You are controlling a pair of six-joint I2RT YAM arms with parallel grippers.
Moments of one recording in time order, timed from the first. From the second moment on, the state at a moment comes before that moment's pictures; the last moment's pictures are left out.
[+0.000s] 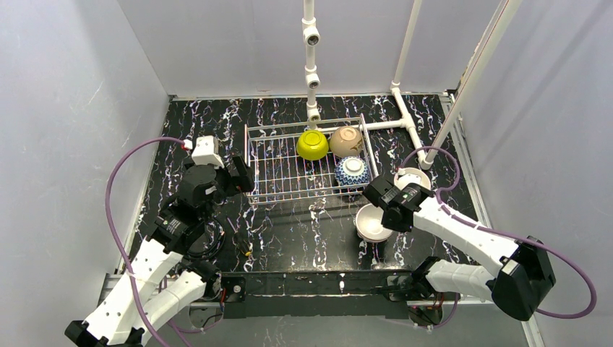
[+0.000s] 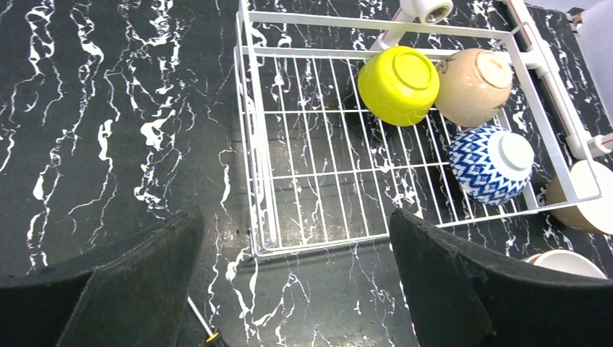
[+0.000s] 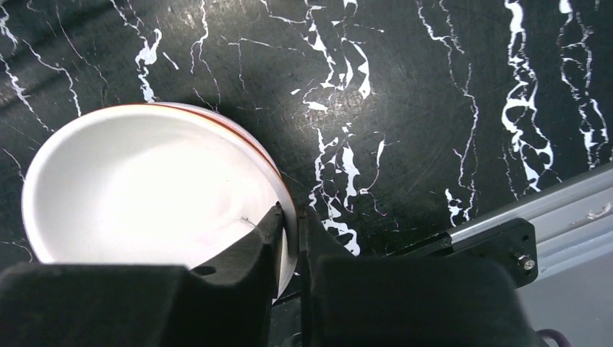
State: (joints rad) left arm -0.53 0.69 0.85 -0.53 -0.37 -0.40; right arm 0.77 1.12 0.78 -1.09 0.49 1.03
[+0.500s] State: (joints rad) left arm -0.53 0.72 0.88 -0.48 -0.02 -0.36; right arm 0.77 1.11 0.98 -1.20 0.53 0.98
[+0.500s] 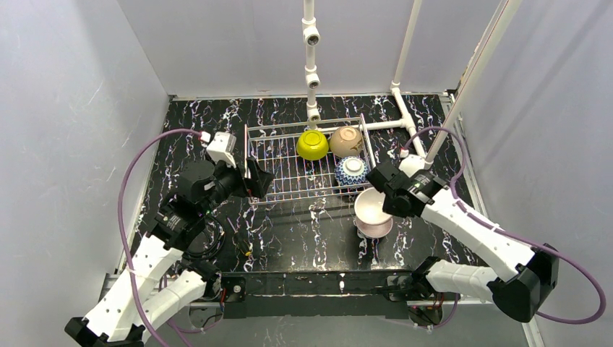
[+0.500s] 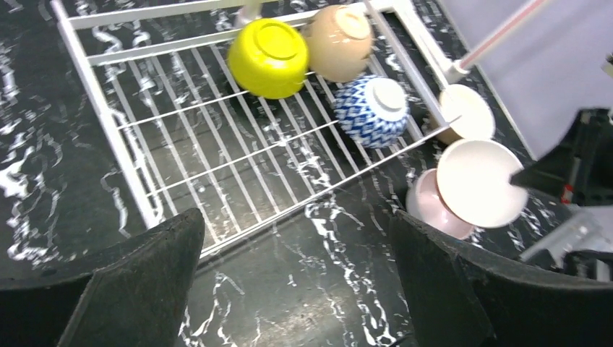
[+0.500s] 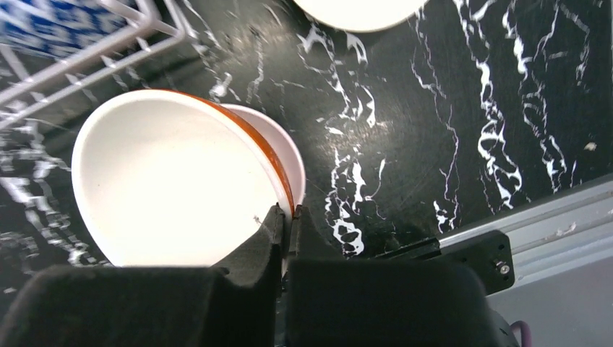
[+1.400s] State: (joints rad) left arm -0.77 1.18 1.20 -0.25 0.33 -0.14; right arm 0.75 1.34 1.48 -0.95 0.40 0.62
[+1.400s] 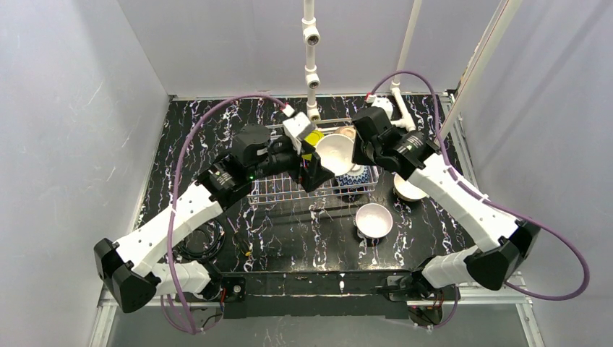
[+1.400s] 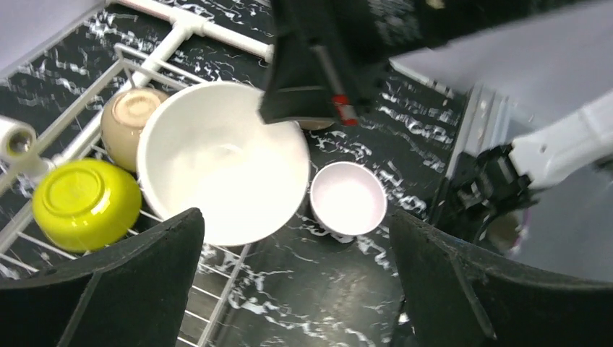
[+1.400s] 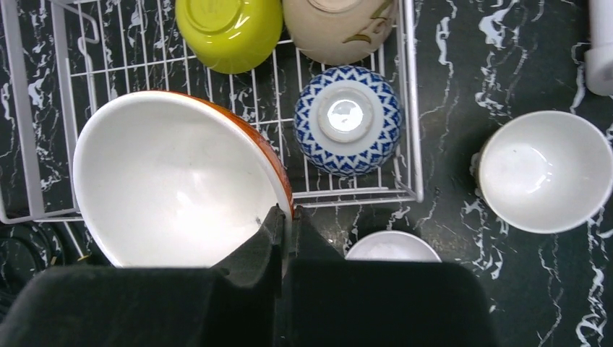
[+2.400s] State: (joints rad) left arm -0.85 1.38 1.09 -0.21 0.27 0.85; right arm 0.69 1.44 1.50 -0.84 0.17 0.58
